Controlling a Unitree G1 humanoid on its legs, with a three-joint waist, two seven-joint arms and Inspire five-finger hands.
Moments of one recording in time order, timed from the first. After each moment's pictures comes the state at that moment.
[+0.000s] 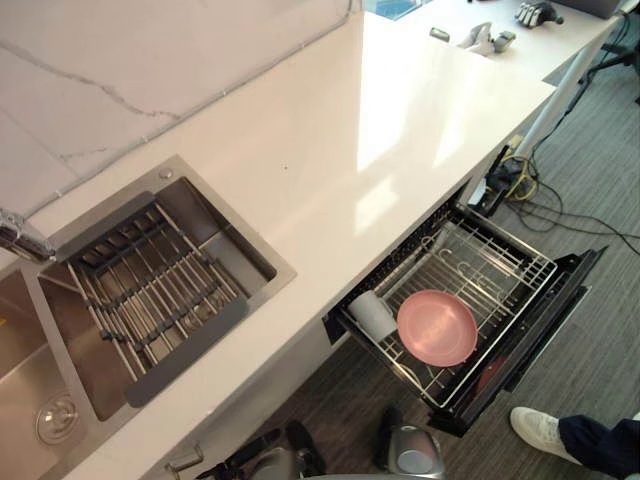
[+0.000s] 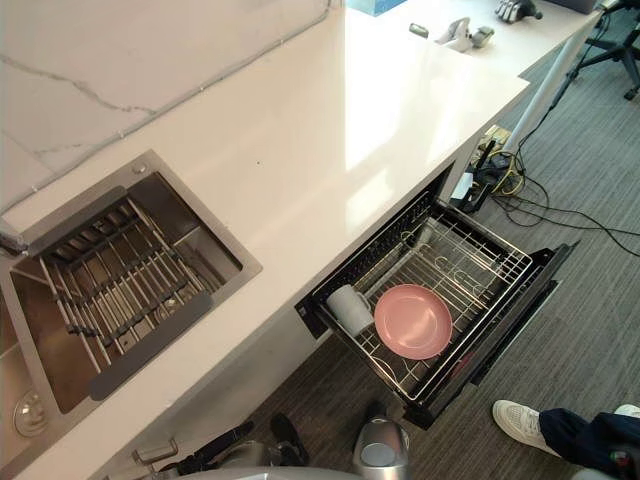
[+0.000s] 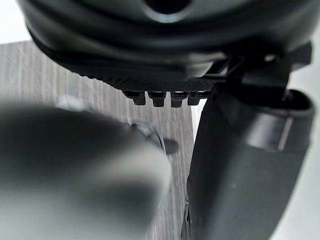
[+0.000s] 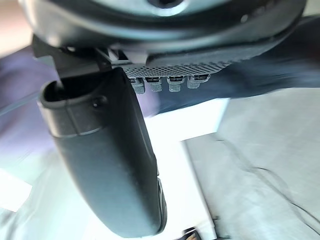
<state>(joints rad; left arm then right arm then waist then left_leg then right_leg) 0.07 0.03 0.40 0.94 -0.31 0.41 0.02 0.27 0.00 -0.87 0.26 0.91 -0.49 -0.26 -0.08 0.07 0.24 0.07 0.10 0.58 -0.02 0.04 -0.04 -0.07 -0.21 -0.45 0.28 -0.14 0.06</state>
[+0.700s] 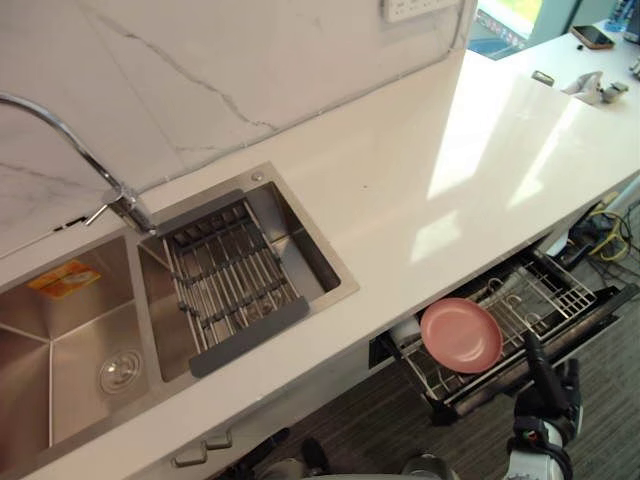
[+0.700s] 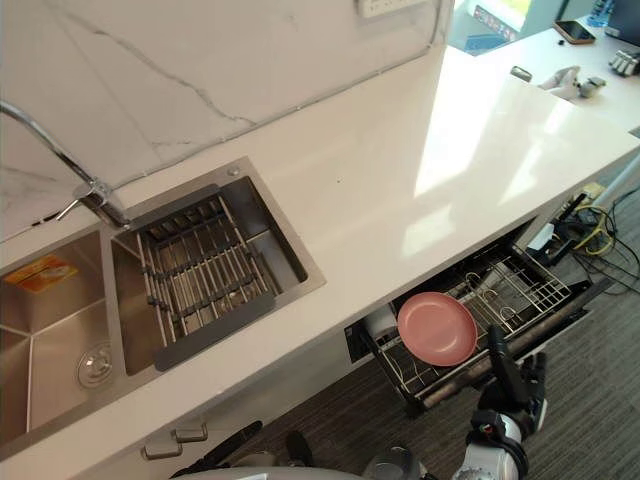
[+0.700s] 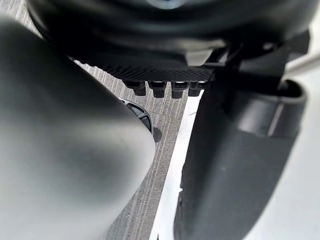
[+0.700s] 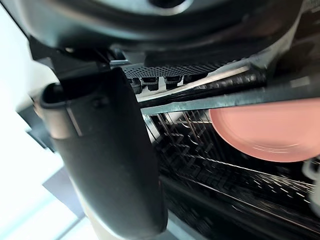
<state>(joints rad) 0.12 -0.02 0.42 0.90 -0.28 0.37 0.02 0.12 -0.10 -0.42 0.48 0.90 -0.20 0.06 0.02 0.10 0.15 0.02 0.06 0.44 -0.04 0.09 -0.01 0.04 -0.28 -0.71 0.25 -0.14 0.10</state>
